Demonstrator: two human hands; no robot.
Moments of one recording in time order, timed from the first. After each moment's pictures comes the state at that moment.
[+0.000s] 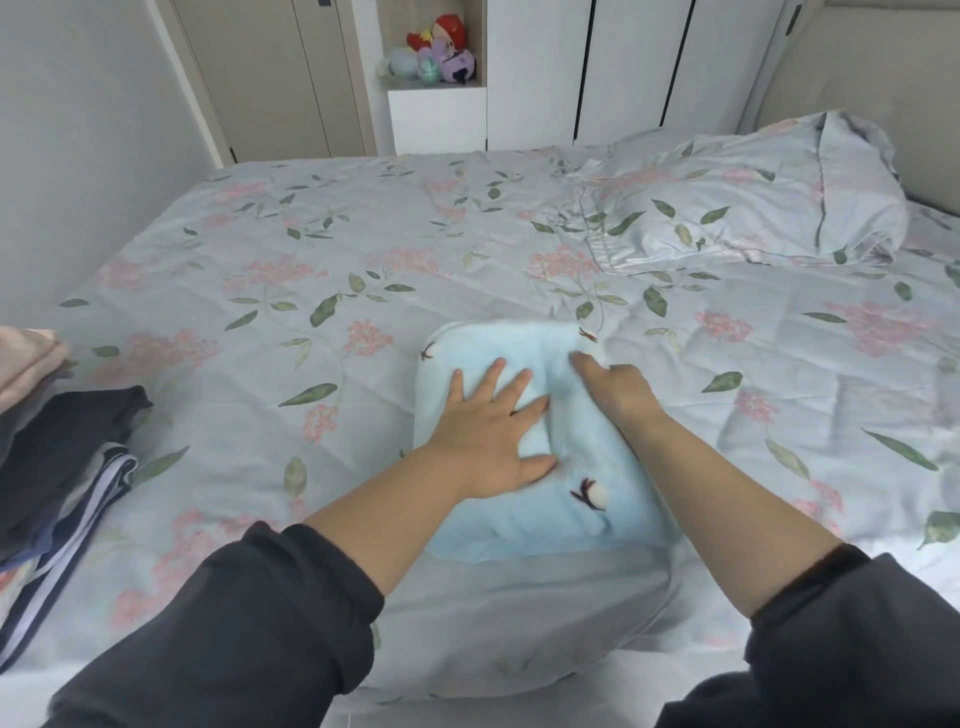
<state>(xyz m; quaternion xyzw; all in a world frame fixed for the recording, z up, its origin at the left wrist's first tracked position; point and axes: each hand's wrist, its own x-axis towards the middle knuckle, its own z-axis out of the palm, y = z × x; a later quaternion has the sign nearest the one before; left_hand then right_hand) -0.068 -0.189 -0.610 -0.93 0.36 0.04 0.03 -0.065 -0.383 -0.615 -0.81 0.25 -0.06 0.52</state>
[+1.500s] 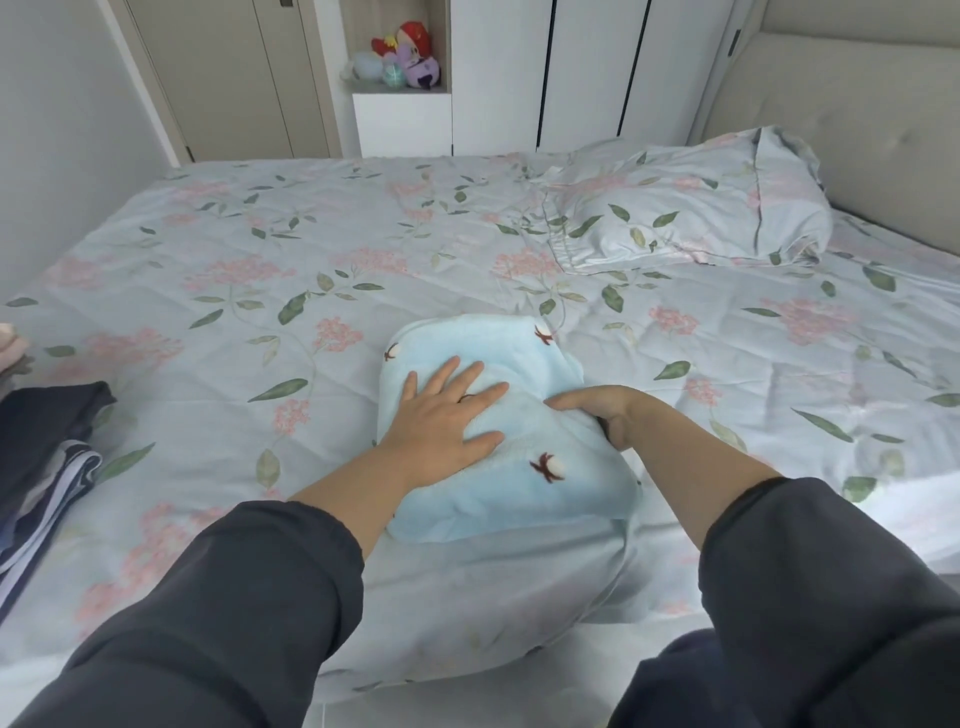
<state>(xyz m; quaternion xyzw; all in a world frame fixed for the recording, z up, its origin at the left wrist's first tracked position) -0.061 -0.169 -0.635 -0.93 0.36 -0.01 -0.08 -0.094 -0.411 -0.614 -0.68 0.30 0.27 0.61</state>
